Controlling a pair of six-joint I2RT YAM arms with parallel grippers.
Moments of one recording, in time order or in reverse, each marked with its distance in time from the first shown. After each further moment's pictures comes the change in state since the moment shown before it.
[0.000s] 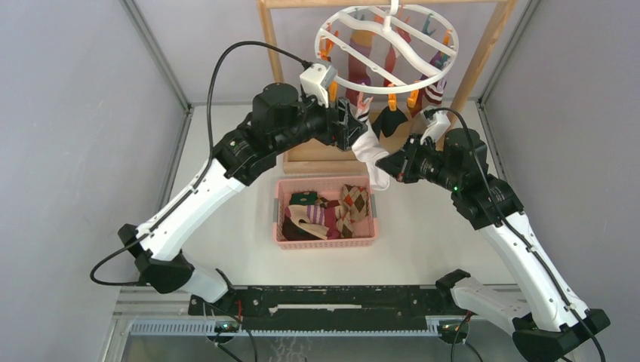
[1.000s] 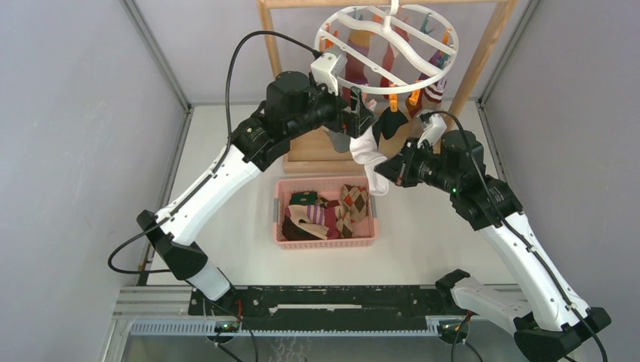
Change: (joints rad) left arm 0.055 0.130 0.077 0.077 0.063 0.014; right arm 0.019 0.000 0.000 -0.036 0.002 0.000
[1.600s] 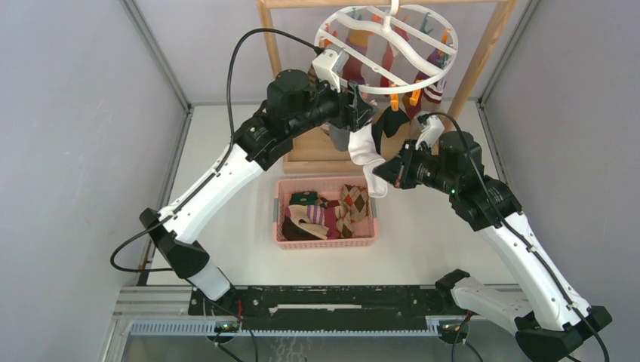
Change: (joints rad) left arm 0.000 0.010 0.000 0.068 0.033 -0.002; right arm 0.023 0.000 0.000 -0.014 0.006 0.000
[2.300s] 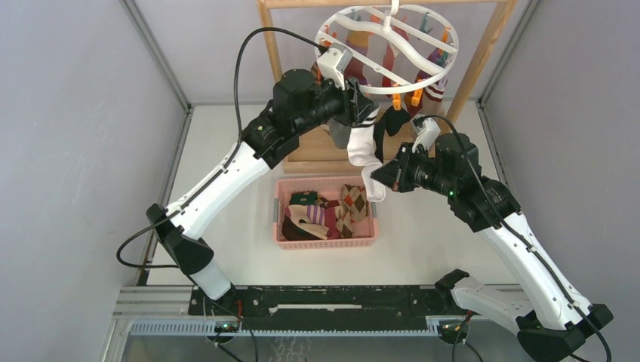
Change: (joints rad) left arm 0.000 0.040 0.000 0.074 0.000 -0.009; right arm 0.033 0.000 0.000 -0.020 0.004 0.000
